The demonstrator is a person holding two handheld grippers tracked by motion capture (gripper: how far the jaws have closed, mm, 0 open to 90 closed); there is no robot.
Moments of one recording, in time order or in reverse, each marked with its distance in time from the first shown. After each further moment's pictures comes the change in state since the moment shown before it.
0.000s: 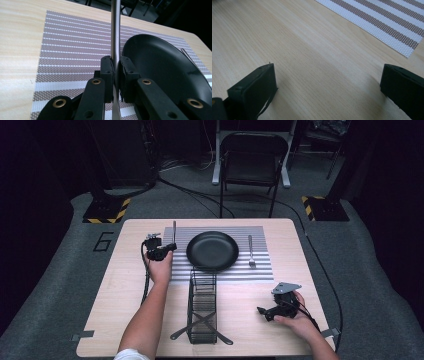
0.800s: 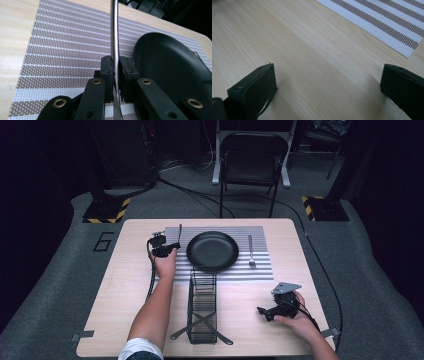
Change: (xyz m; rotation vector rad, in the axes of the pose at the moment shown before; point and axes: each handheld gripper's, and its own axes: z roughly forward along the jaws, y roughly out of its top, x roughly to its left) left arm 0.007 -0.006 0.040 0.055 0.017 -0.081; right arm 0.000 0.000 0.000 0.001 0.001 0.001
